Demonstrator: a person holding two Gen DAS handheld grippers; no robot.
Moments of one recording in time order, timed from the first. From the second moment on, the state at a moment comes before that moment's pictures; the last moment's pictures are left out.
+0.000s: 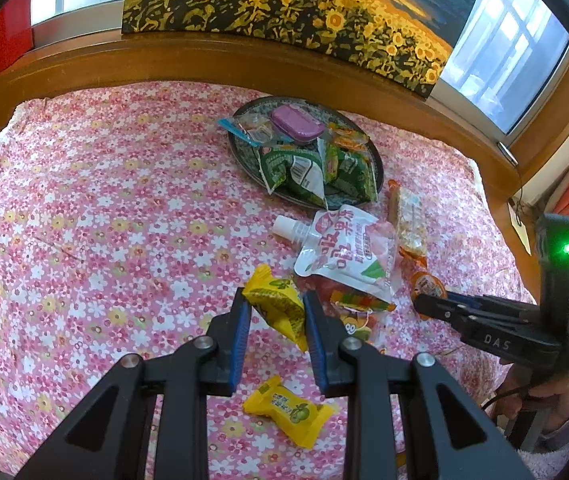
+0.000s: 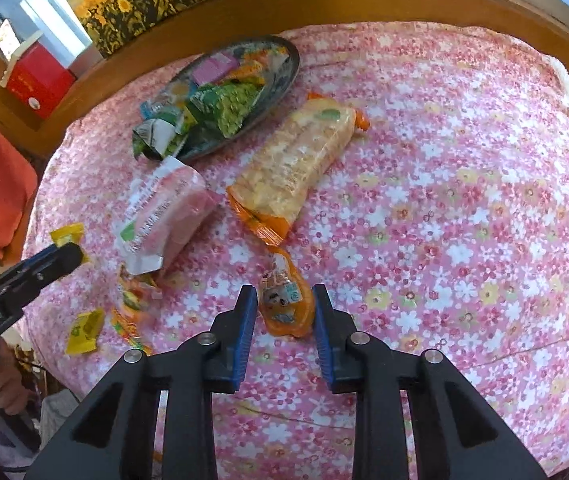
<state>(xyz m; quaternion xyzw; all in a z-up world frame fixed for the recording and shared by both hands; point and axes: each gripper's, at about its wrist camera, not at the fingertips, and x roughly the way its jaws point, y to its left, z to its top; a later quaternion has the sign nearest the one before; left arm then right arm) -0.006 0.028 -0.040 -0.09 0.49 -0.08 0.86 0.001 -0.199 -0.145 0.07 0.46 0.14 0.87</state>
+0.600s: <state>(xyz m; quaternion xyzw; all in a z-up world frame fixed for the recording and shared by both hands) 0.014 0.027 -0.026 -0.08 0.47 -0.09 0.87 -0.015 -0.202 -0.105 0.08 0.40 0.19 0.89</state>
